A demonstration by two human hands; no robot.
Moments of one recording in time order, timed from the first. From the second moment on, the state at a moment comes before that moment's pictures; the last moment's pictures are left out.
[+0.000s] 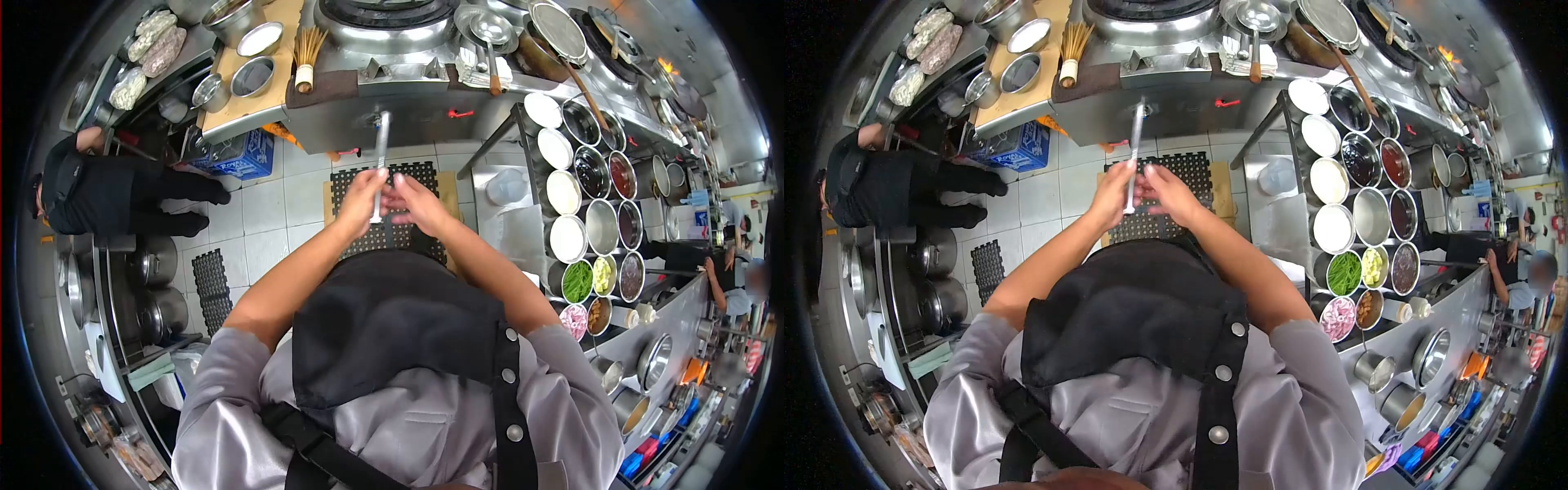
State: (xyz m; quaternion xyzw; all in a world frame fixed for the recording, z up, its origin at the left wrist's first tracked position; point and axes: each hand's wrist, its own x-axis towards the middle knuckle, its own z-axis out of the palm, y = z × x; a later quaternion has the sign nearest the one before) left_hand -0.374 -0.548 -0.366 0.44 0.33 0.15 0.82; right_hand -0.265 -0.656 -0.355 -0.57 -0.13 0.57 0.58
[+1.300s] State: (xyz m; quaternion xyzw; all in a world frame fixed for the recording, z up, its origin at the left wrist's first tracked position) left_hand -0.614 -0.558 -0.411 0.32 0.63 0.22 0.67; right_hand -0.036 -0.384 -0.316 -0.66 -0.11 0.38 0.64
